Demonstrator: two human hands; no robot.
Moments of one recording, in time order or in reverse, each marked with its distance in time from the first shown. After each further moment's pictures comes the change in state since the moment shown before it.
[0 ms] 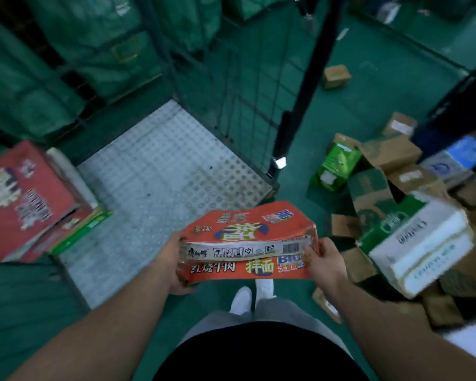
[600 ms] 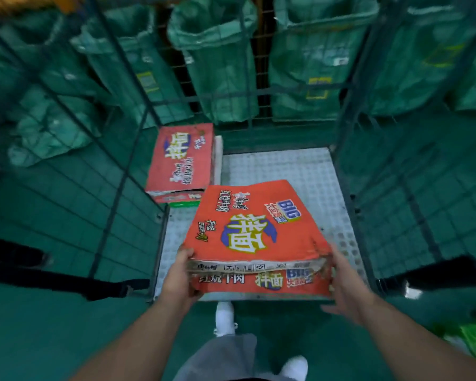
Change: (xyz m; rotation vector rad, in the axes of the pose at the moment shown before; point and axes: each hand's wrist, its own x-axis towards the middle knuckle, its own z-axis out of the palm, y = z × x) left_hand -0.014 -0.014 -0.138 -0.990 0.251 0.352; right_hand 0.051 -0.224 0.180 -0.199 -0.838 0.116
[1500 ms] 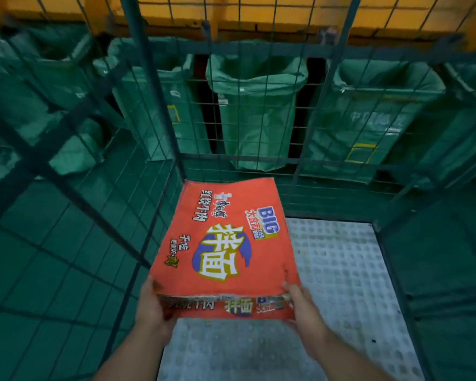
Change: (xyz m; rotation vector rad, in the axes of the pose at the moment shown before) left_hand 0.297 0.299 -0.068 -0.366 0.069 0.067; right_hand 0.220 -0.235 0.331 0.075 0.082 -0.317
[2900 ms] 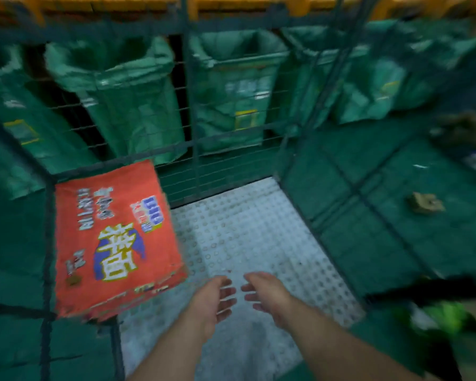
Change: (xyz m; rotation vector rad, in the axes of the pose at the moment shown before) left_hand -0.077 -0.118 0.117 0.856 -0.529 -0.342; right_hand -0.065 0.014 -0.051 -0.140 0.205 0.196
